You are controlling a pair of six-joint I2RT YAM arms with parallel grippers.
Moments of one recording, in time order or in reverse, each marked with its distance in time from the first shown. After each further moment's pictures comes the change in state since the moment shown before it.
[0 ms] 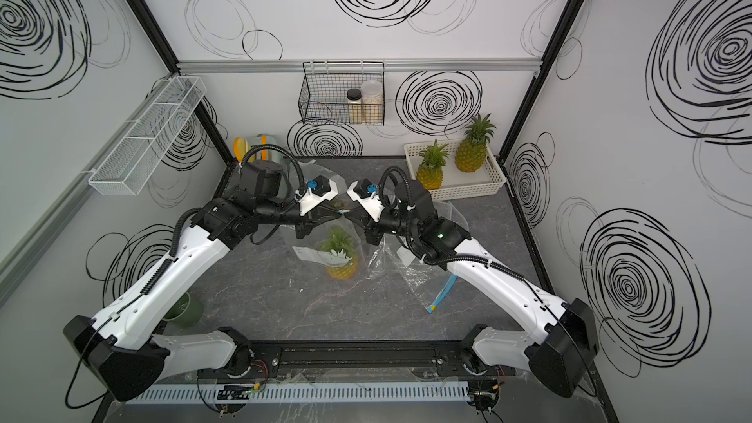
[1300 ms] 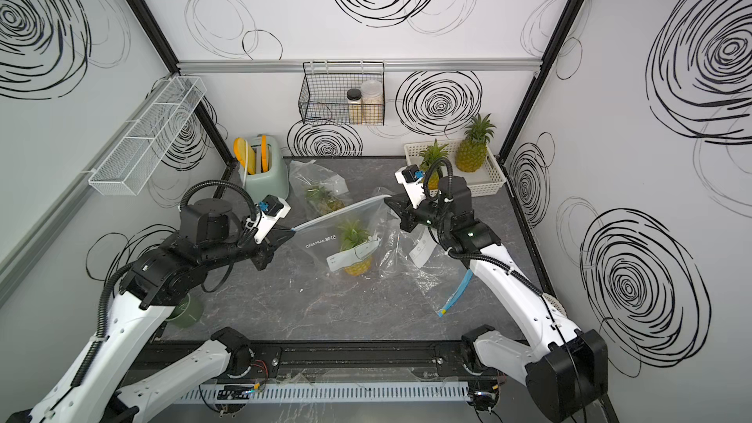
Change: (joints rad) left arm 0.055 -0.407 -0.179 -0.220 -0.352 -0.276; right arm -0.310 -0.091 -0.108 0.008 -0.107 0.119
